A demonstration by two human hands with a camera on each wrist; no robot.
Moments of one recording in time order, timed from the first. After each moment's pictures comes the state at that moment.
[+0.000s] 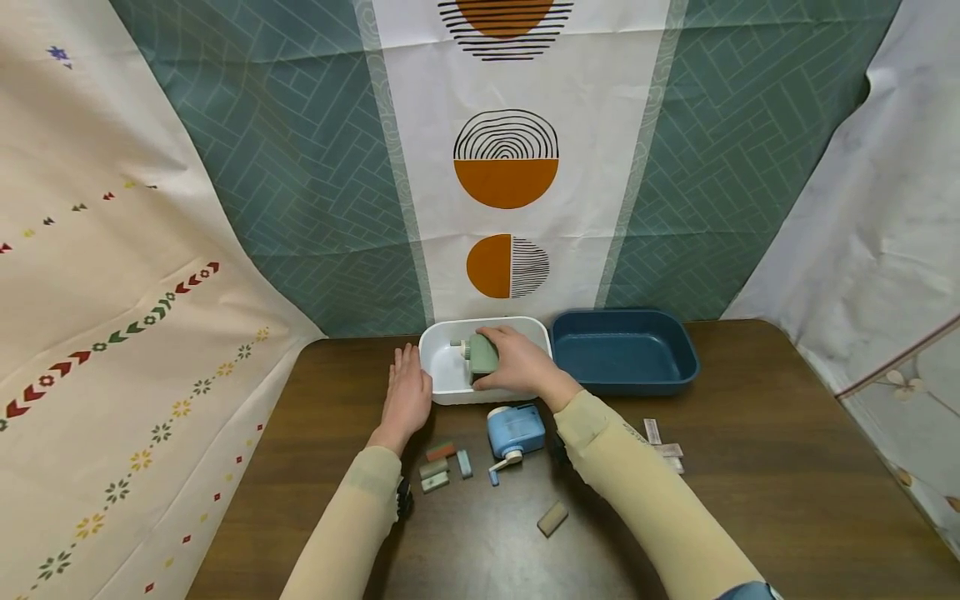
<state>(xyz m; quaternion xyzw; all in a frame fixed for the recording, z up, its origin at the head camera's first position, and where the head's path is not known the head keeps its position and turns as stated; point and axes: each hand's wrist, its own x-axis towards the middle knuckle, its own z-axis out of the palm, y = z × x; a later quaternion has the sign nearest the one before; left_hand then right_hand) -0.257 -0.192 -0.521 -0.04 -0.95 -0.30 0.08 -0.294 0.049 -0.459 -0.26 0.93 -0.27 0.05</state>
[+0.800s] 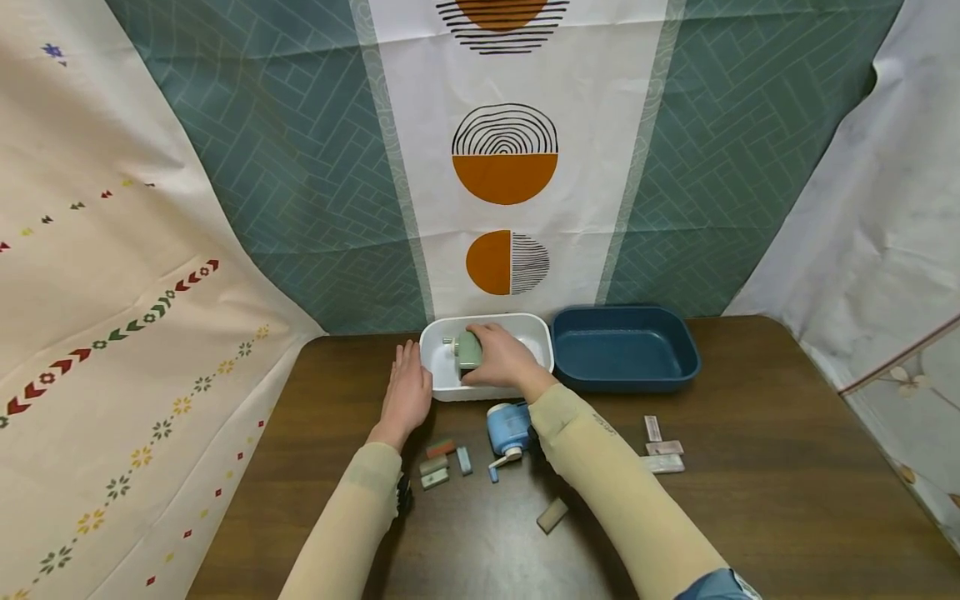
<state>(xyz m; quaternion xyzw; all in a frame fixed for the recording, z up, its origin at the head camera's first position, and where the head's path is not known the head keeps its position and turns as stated) -0.257 -0.192 -0.519 -0.04 -0.95 -0.29 0.06 -0.306 0.019 -0.470 -0.23 0.94 -0.25 0.05</state>
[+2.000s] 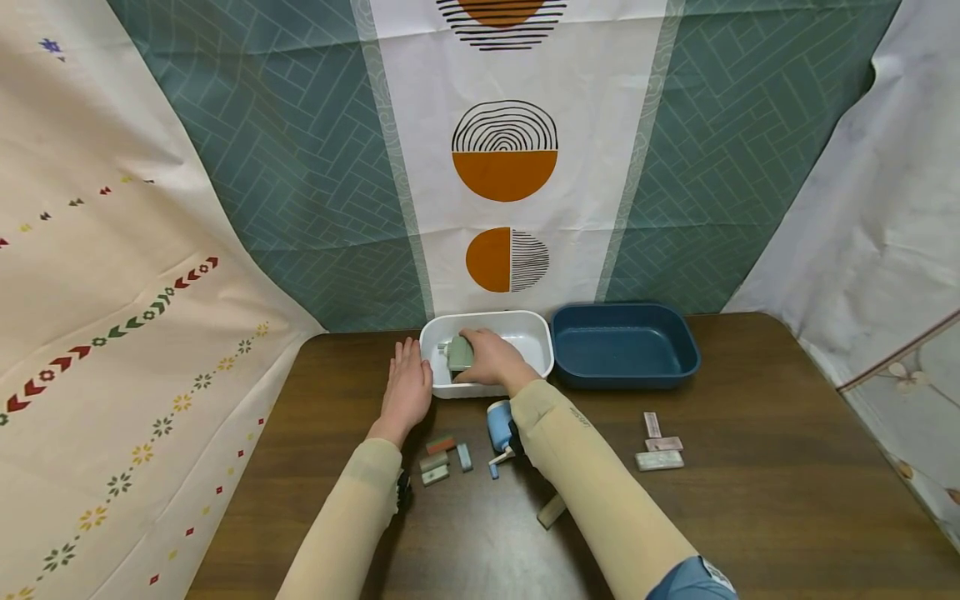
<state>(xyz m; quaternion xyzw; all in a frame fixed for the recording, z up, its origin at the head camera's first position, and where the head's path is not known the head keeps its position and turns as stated) -0.258 -0.190 -0.517 -0.04 -0.96 -0.28 0.07 -0.311 -0.001 -0.478 -0.22 0.94 -0.23 0.08</state>
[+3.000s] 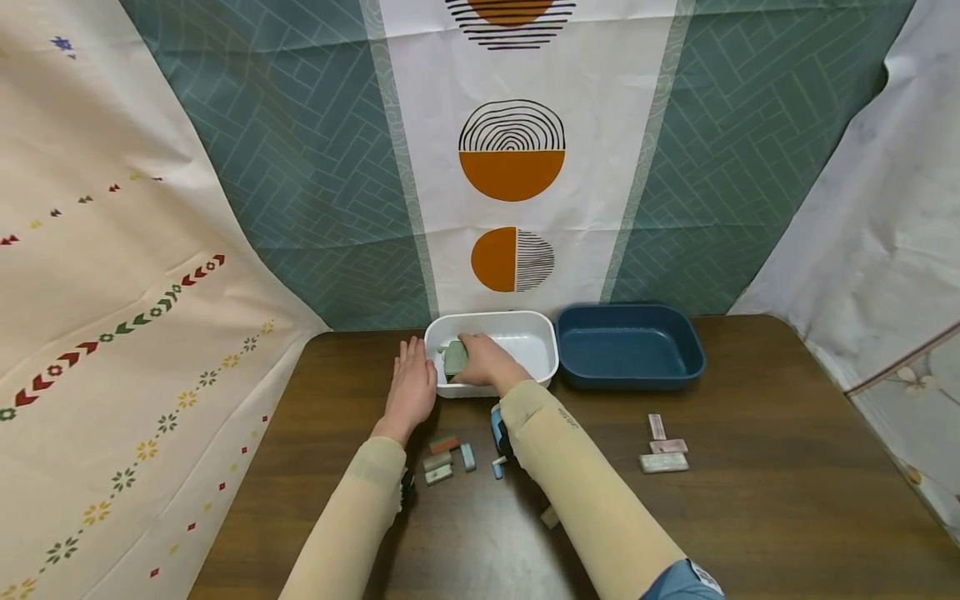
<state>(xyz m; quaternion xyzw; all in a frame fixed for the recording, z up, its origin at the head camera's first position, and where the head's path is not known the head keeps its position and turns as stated) -0.257 -0.191 -0.514 -0.04 -0.96 -0.27 0.06 -0.306 -0.021 -0.473 -0.21 0.94 -0.25 0.11</state>
